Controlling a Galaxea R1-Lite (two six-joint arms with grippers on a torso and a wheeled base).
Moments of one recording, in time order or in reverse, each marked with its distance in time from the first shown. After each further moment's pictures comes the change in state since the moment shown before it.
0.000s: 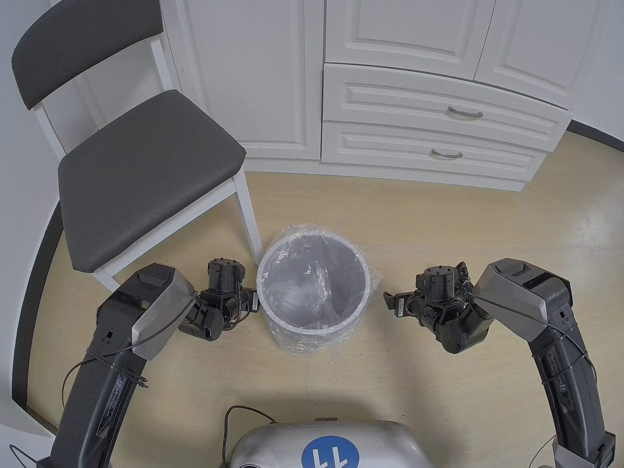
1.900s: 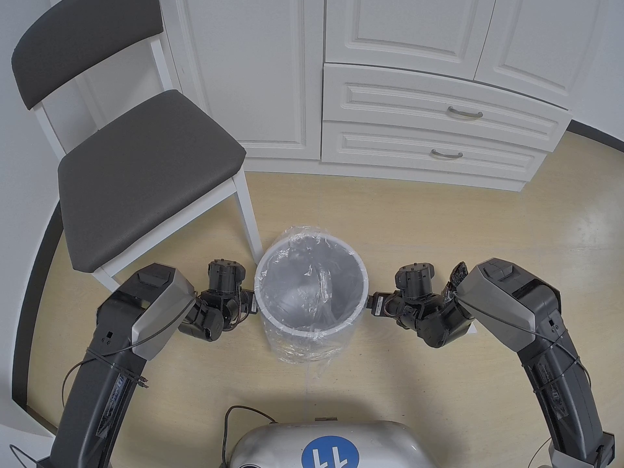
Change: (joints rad) left arm -0.001 -0.001 0.005 0.015 0.025 0.012; right arm 0.076 0.029 -0.173 0.238 0.056 0.241
